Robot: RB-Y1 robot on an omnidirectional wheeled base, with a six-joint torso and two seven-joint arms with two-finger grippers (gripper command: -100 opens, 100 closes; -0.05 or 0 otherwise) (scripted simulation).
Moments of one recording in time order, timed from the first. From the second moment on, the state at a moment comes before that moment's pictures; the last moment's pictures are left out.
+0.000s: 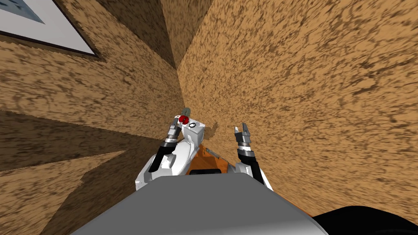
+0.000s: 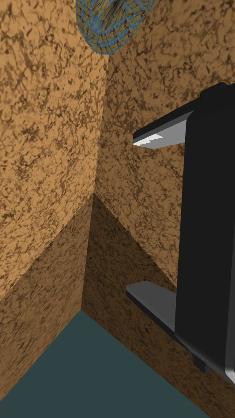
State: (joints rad) left arm 0.29 0.20 -0.06 -2.06 -0.01 -0.40 0.00; right arm 0.54 -0.04 0.05 -2.23 -0.03 -0.44 -0.08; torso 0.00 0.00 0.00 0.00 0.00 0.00
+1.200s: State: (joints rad) left arm 0.06 0.28 -0.07 -1.74 0.02 -0.18 -0.01; right arm 0.54 -0.04 0.05 -2.23 -0.03 -0.44 -0.08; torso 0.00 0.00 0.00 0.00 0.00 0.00
